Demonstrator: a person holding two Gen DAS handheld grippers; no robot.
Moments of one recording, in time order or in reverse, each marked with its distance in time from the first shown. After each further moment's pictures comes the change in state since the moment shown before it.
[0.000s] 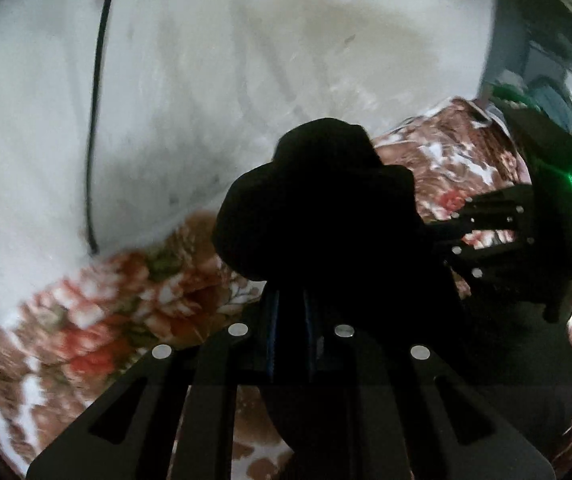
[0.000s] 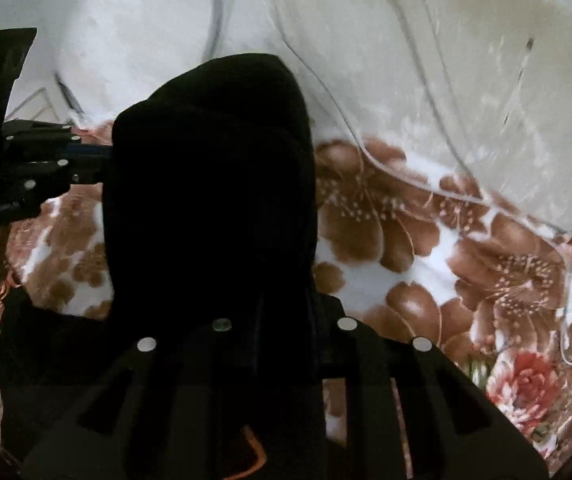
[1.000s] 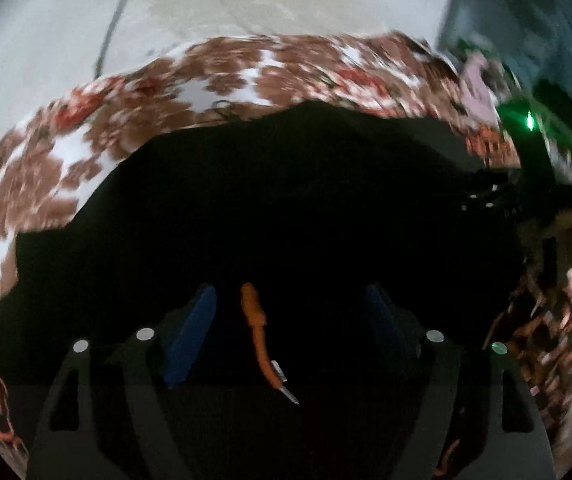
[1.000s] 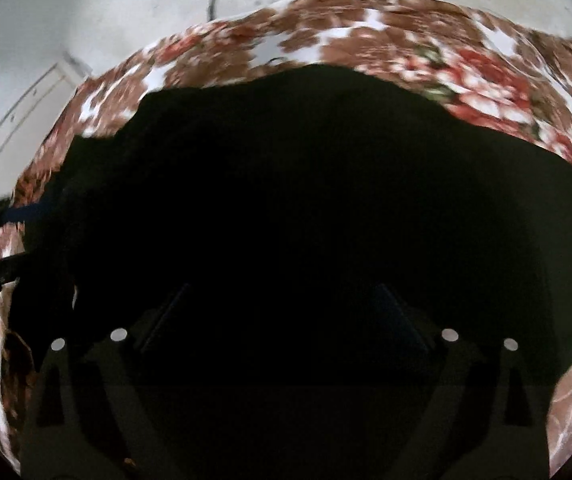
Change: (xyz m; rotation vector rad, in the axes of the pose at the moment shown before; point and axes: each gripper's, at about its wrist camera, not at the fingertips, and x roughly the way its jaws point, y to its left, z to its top) left arm -0.141 -0.181 -0.281 -0.174 0.111 -0.035; right arm -0.128 0.040 -0.302 0.265 0.157 -0.002
